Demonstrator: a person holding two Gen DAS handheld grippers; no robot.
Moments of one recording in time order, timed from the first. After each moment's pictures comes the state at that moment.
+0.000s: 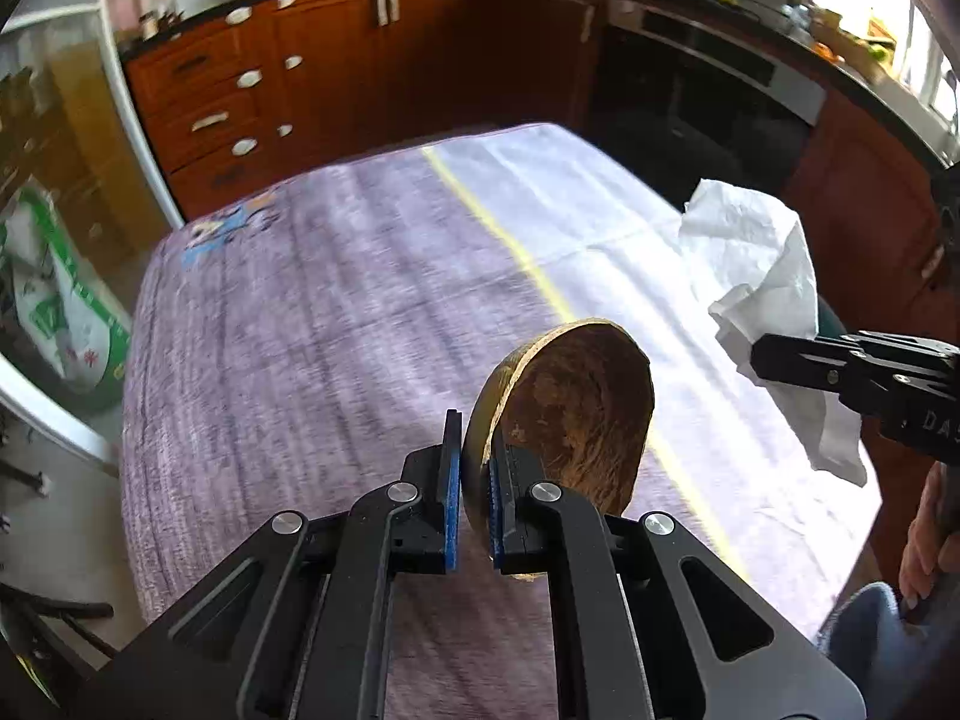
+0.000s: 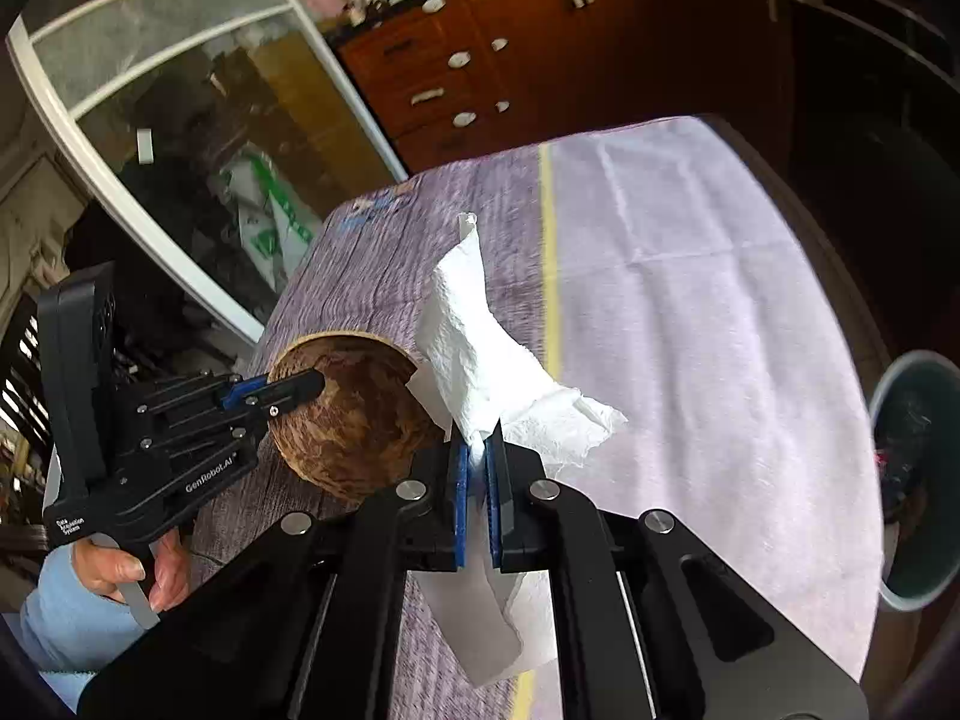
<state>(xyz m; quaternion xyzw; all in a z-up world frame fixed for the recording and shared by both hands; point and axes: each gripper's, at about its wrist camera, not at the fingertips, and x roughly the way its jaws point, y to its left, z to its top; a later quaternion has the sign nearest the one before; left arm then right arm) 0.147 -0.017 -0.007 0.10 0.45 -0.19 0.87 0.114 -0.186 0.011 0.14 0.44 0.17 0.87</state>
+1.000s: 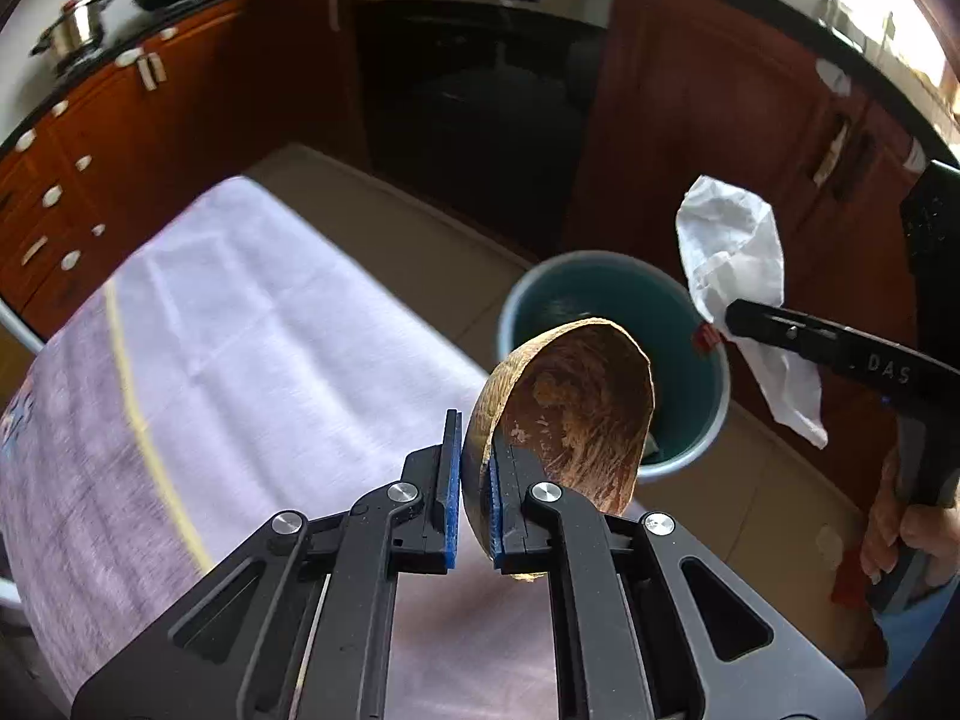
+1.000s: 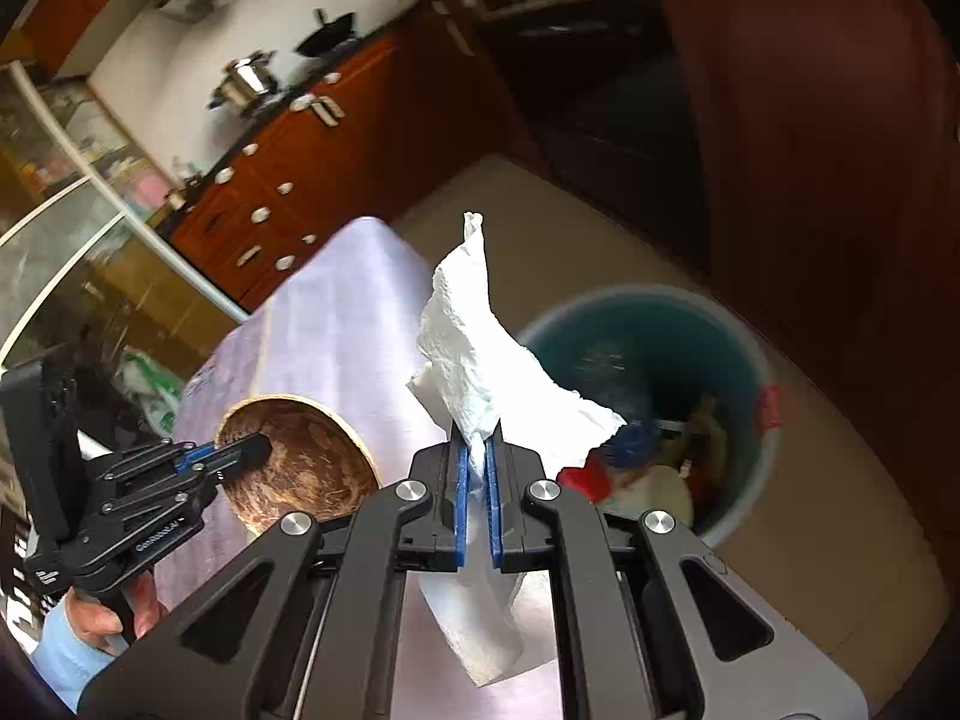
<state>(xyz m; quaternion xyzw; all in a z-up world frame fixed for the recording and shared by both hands) 0.122 -0.299 -0.022 0.19 0.45 -0.34 0.80 0.025 -0.466 -0.020 0.30 0.38 -0.03 0.88</state>
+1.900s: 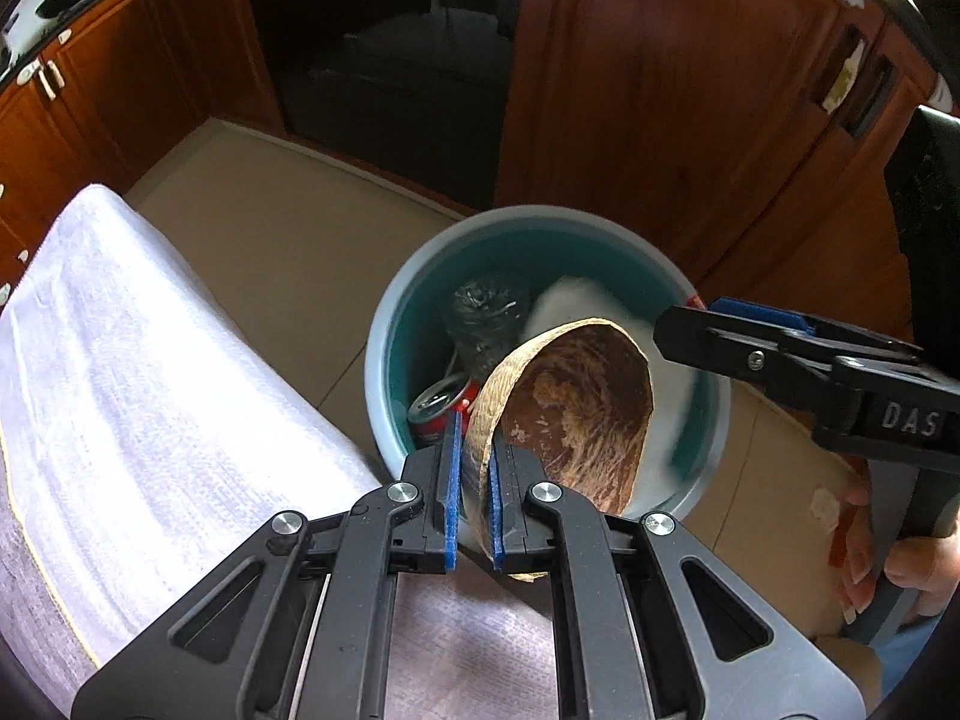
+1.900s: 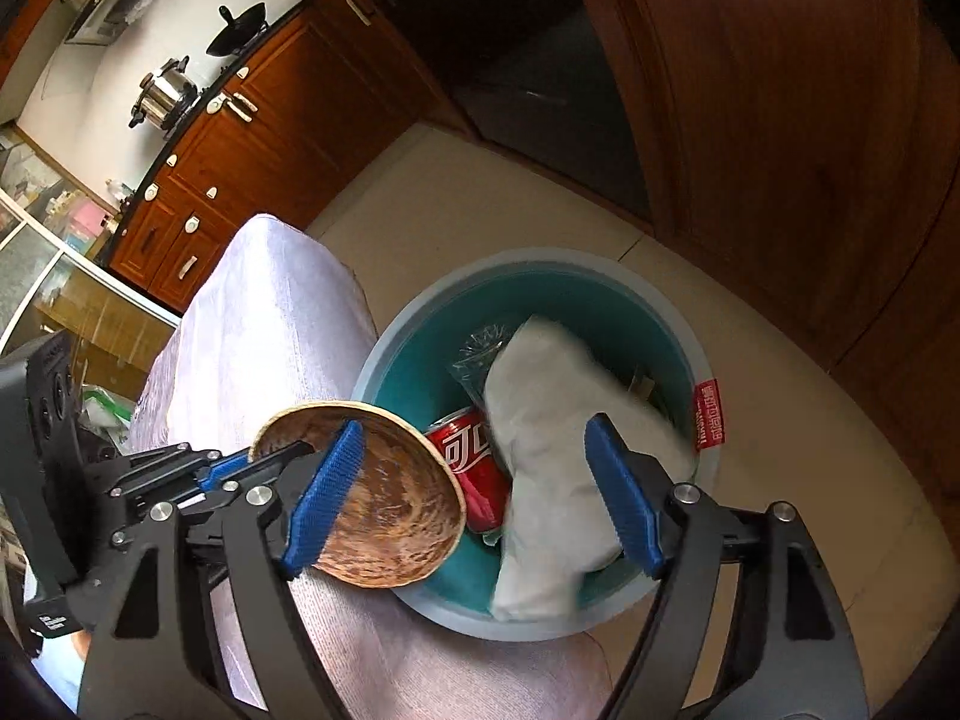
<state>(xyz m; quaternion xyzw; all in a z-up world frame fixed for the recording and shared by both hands) 0.148 -0.395 -0.103 0.23 0.49 -0.38 0.75 0.045 -0.527 -0.091 0.34 0.42 -0.07 0.84</state>
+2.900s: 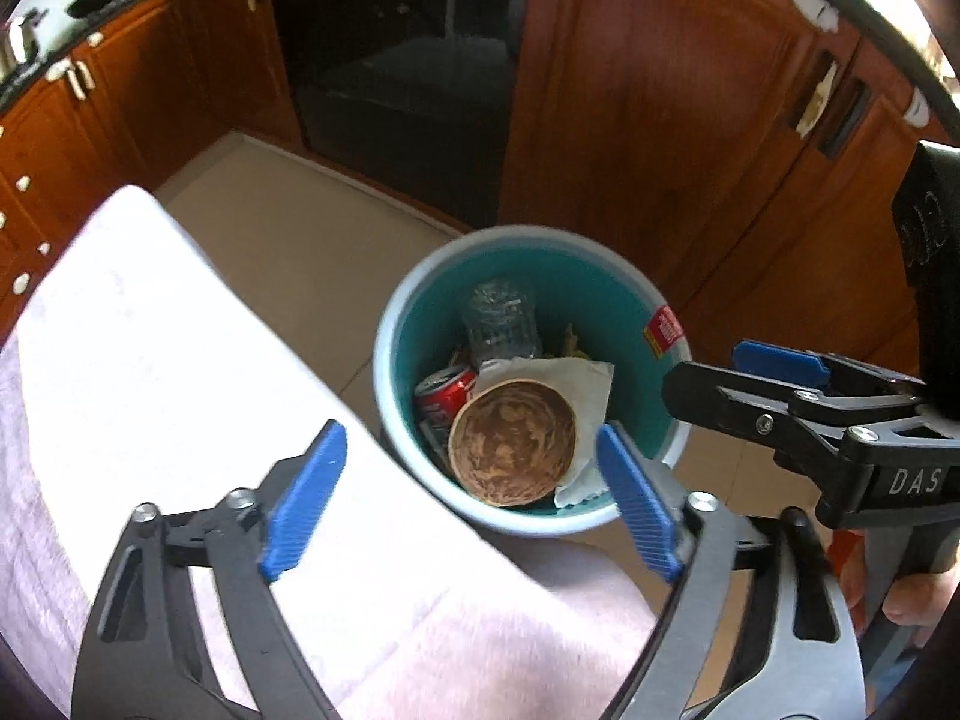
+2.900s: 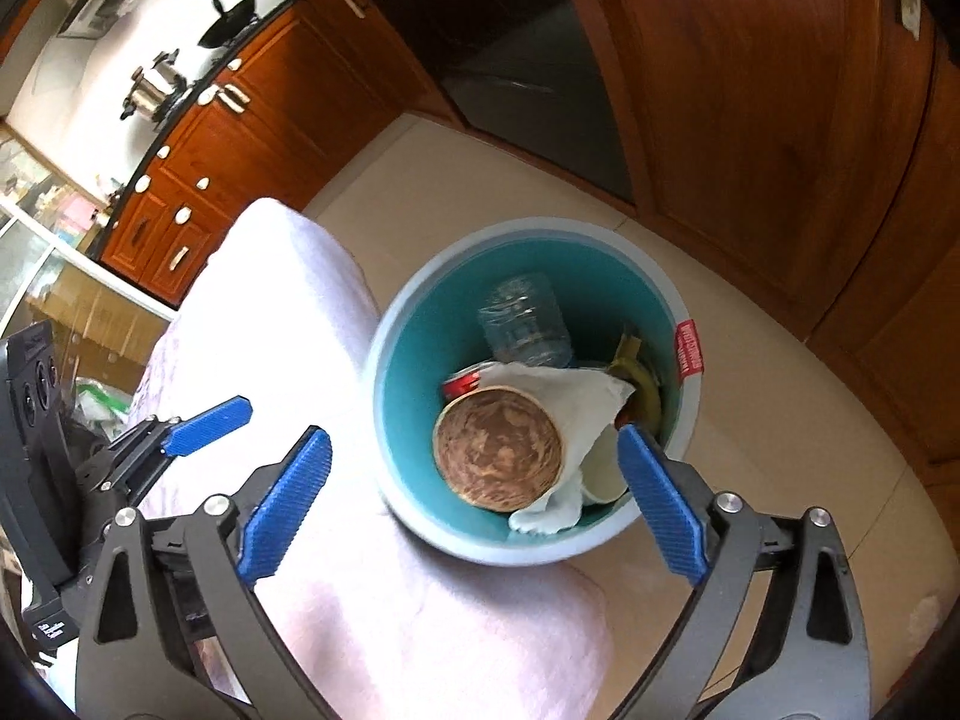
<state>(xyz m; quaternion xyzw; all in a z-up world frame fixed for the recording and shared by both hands) 0.134 -0.365 -0.067 0.21 0.46 -0.37 0.78 0.013 -0.503 -0.063 0.33 0.43 -0.08 0.83</state>
